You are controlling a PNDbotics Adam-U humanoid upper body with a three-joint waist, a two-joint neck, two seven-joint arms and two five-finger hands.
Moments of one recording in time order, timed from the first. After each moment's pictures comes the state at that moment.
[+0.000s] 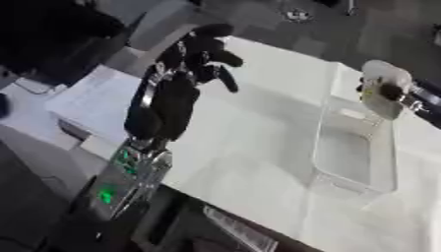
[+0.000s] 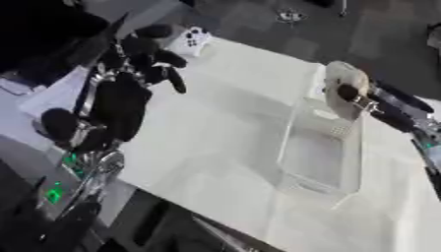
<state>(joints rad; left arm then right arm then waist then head) -0.31 0.43 -0.09 -1.98 0.34 -0.41 0.01 -1.15 -0.30 0.20 -0.72 0.17 -0.52 0.52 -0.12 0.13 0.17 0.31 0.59</state>
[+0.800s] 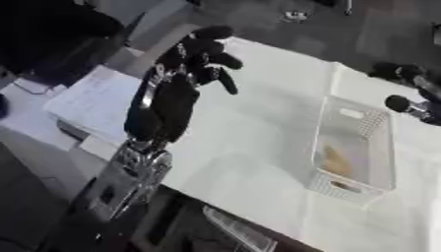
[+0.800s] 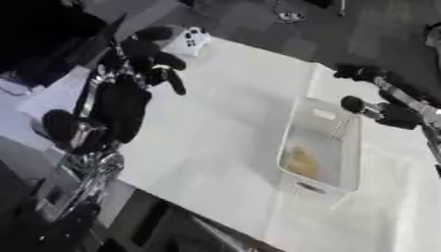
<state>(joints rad) -0.31 0.43 -0.09 -1.98 0.34 -0.41 0.00 -1.15 -0.32 0.16 -0.75 0.51 -0.57 0.29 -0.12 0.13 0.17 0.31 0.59</state>
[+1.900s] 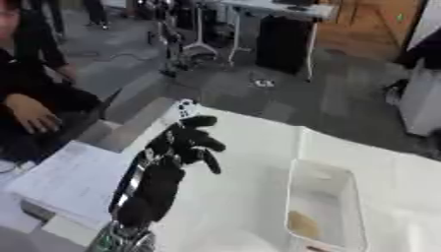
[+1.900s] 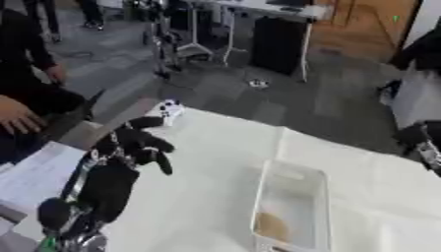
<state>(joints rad) -0.23 0.44 -0.08 -1.98 0.30 -0.41 0.02 -0.80 -0.55 0.18 -1.26 0.02 -0.45 -0.02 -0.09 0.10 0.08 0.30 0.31</state>
